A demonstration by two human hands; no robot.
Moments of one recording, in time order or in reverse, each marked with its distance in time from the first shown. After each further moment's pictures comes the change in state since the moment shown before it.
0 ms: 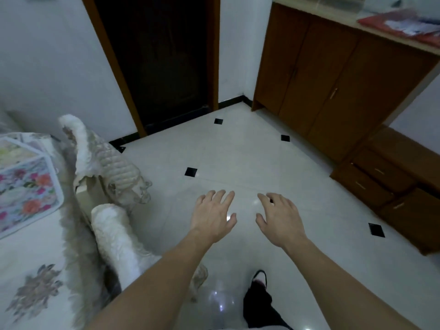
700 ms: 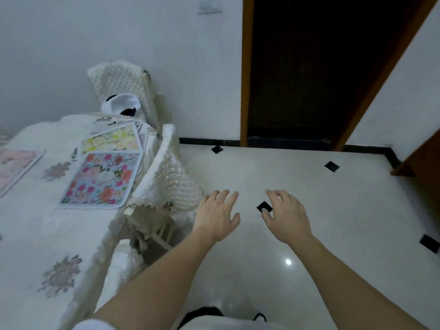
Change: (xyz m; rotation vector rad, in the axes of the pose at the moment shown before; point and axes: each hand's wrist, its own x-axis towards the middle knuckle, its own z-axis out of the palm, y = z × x) left_hand 0.216 -0.188 -0.038 0.075 0.006 -0.691; right_hand 0.419 -0.101 0.007 0.156 -0.107 -0.611
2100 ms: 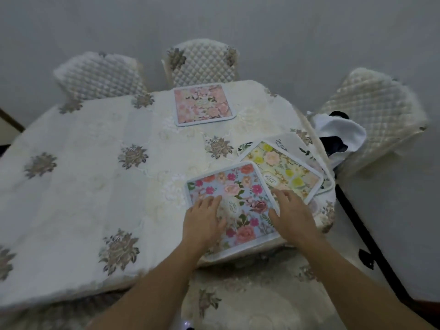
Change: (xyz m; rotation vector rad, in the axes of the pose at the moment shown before) left_hand 0.040 -0.429 0.046 -0.306 0.135 -1.404; right_hand 0.433 -0.478 0.163 -0.042 -0.377 -1.160
